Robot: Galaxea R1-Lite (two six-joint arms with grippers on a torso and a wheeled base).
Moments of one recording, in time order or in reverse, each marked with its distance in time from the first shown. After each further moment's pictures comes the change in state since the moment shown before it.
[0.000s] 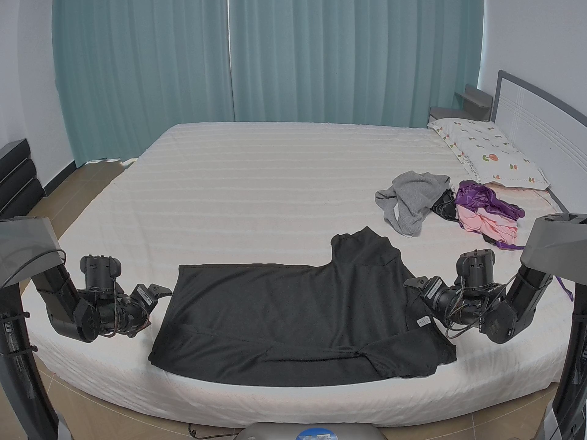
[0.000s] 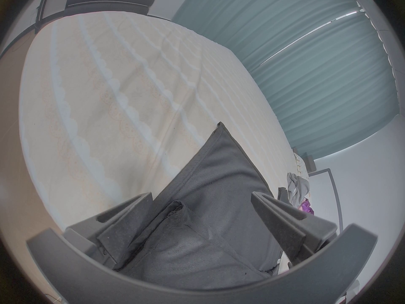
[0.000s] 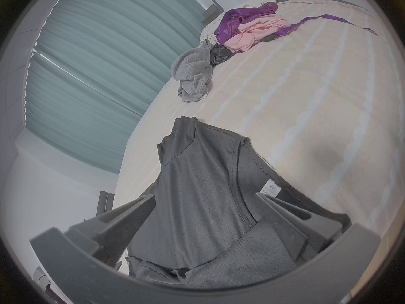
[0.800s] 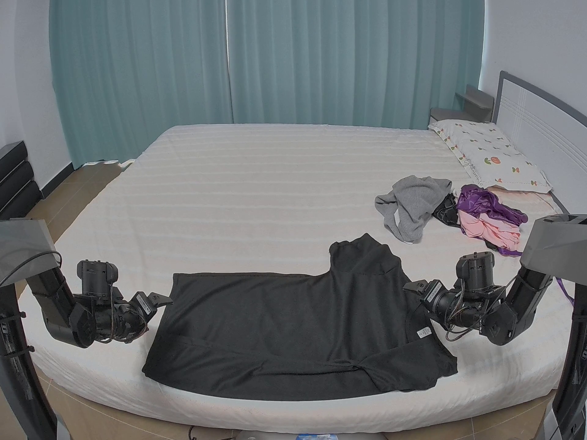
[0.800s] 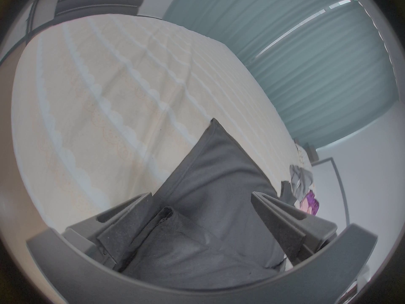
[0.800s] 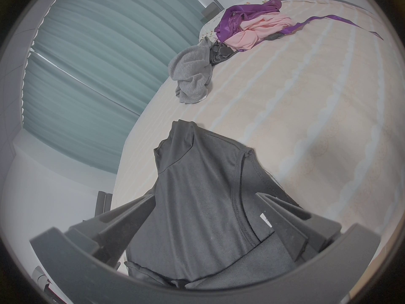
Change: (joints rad) left arm 0.001 -0.027 0.059 0.000 -0.021 0.095; right arm 0.002 0.001 0.014 0.004 0.006 -0.004
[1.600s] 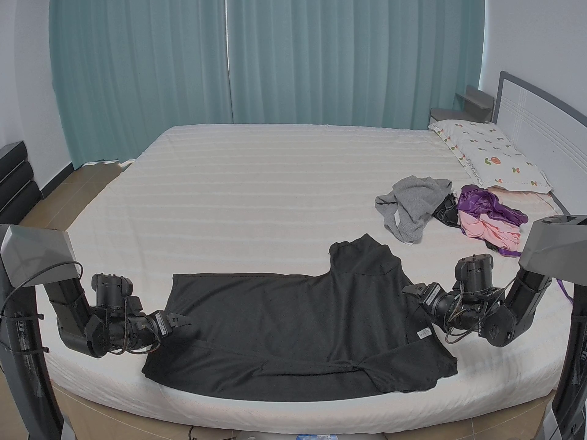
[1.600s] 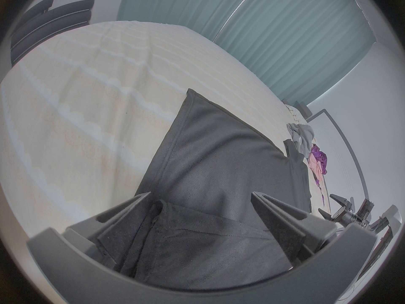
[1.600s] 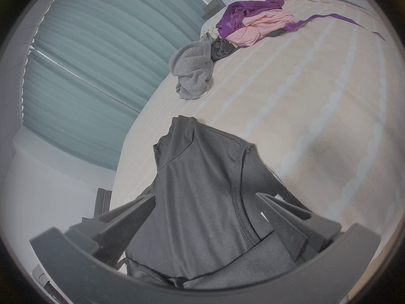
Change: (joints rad) left arm -0.041 0.116 0.007 -0.082 -0.066 0.283; right arm 0.007 0.005 0.008 0.000 0.006 -0.008
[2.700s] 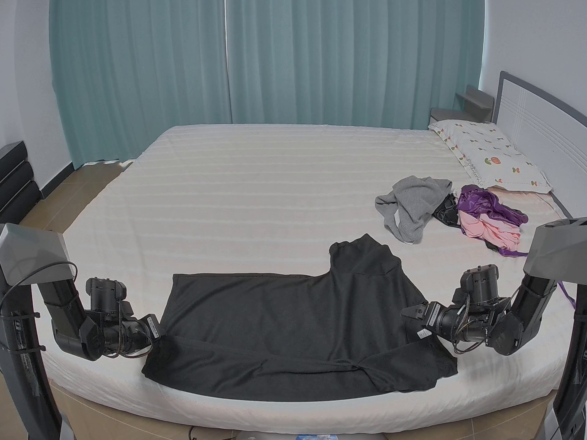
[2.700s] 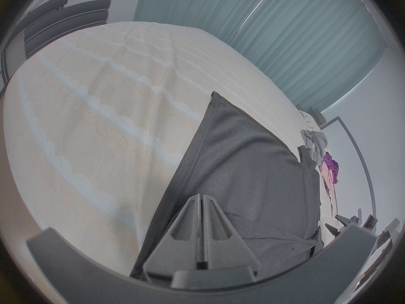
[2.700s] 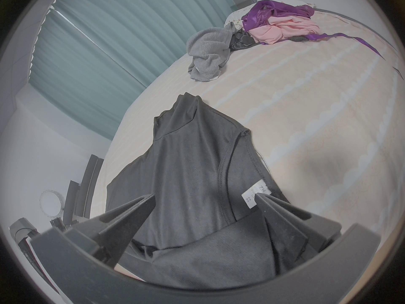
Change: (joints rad) left arm 0.034 -0.011 0.045 0.002 0.074 -0.026; right arm -0.012 -0.016 0.093 0.000 0.077 -0.246
